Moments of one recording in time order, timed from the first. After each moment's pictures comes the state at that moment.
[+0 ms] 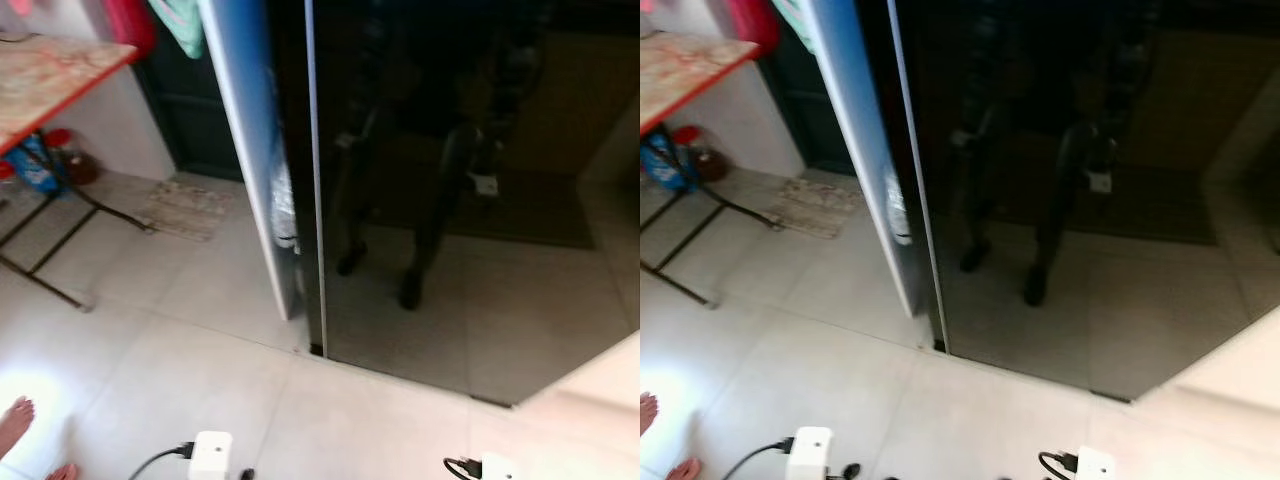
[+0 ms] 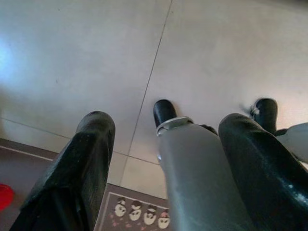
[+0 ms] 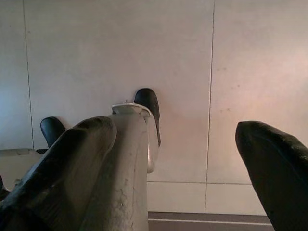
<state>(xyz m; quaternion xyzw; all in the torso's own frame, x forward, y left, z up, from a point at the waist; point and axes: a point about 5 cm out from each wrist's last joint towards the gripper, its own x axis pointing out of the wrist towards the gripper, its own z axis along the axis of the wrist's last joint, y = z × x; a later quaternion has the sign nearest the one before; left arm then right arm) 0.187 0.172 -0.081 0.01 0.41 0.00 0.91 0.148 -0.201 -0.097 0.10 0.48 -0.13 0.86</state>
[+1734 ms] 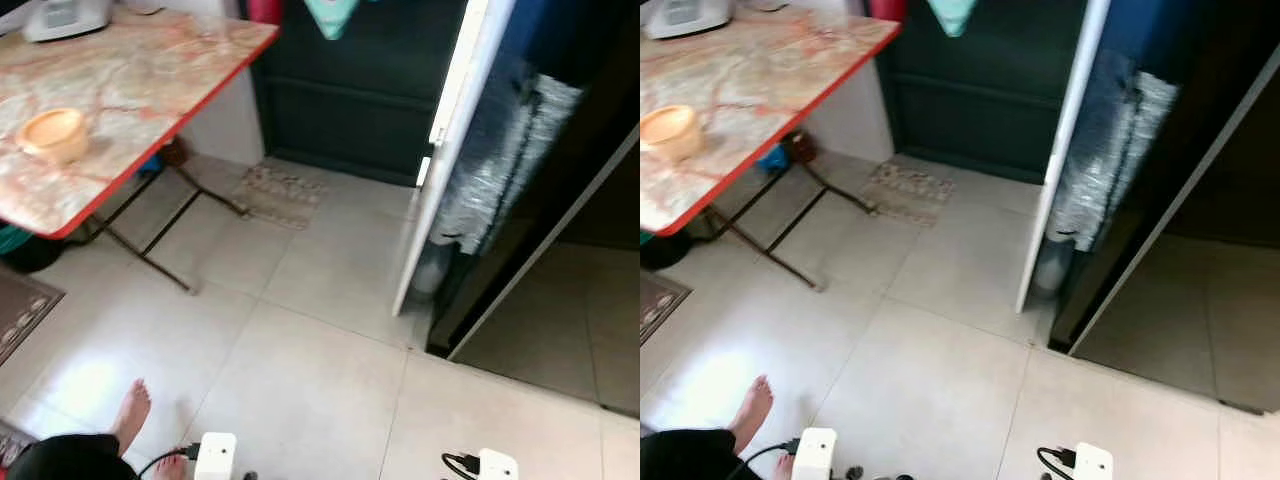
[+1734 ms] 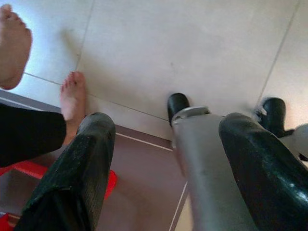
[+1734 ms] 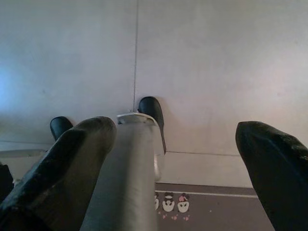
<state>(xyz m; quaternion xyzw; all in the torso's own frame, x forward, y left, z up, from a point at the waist) 0.185 0.171 -0.082 0.03 0.42 0.01 0.91 0.154 -0.197 -0.096 0.11 0.48 -0.13 0.86</state>
